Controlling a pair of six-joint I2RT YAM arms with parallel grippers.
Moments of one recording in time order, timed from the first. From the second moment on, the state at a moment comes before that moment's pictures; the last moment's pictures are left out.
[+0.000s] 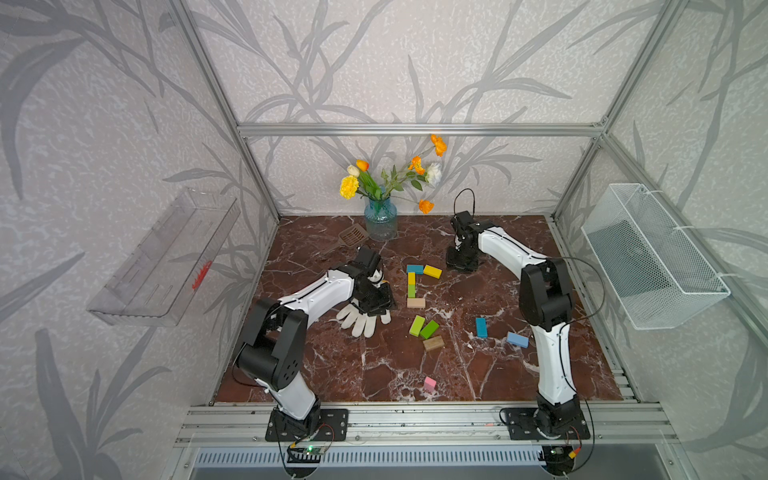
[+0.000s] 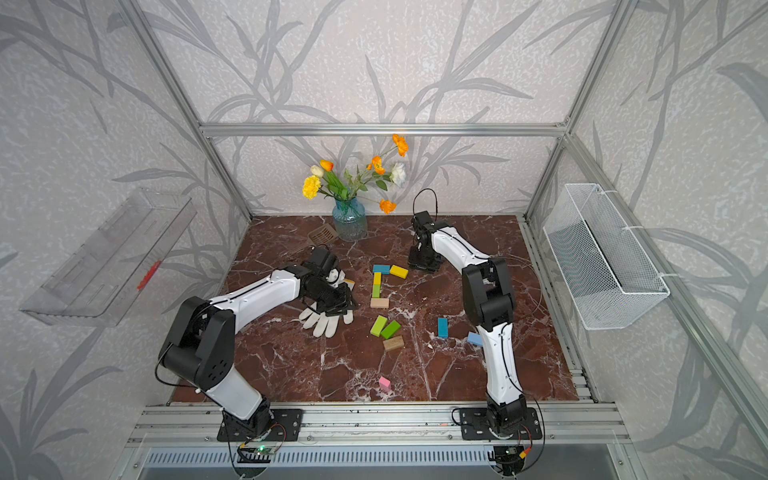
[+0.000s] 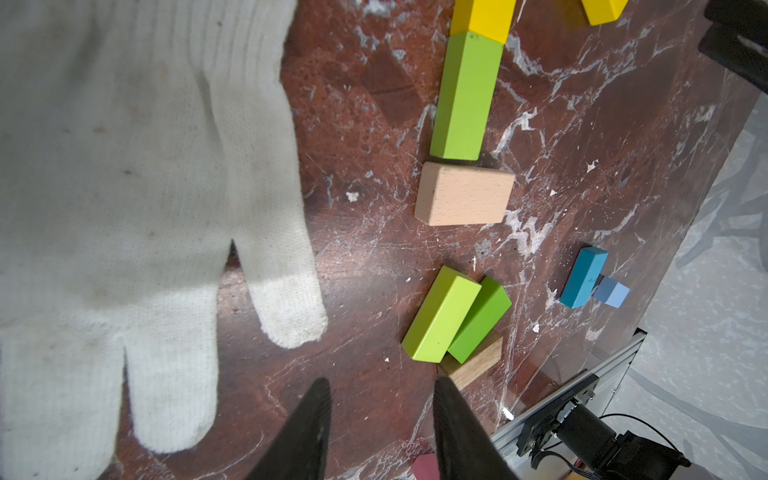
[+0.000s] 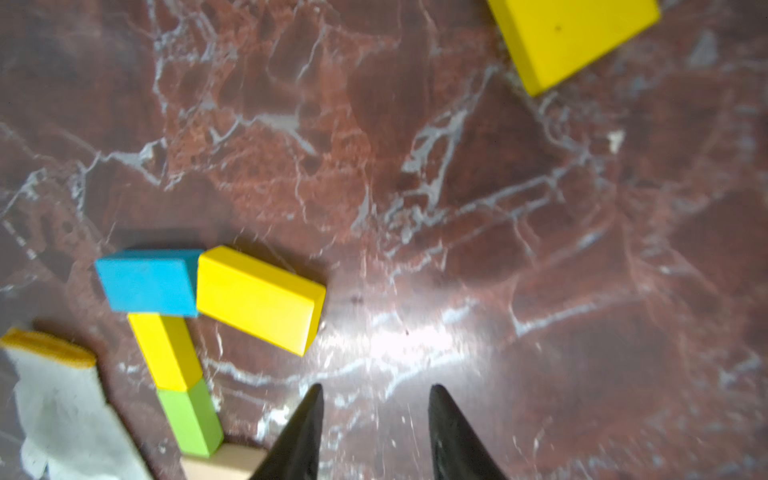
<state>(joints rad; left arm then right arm) -0.40 1.66 1.09 -0.68 0.43 -0.60 0.36 2.18 1.83 -0.96 -0.13 0.55</state>
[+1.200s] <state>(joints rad) -0.37 2.07 1.64 -0.74 0.22 -0.65 0.36 2.19 1.69 -0.76 -0.29 0.69</state>
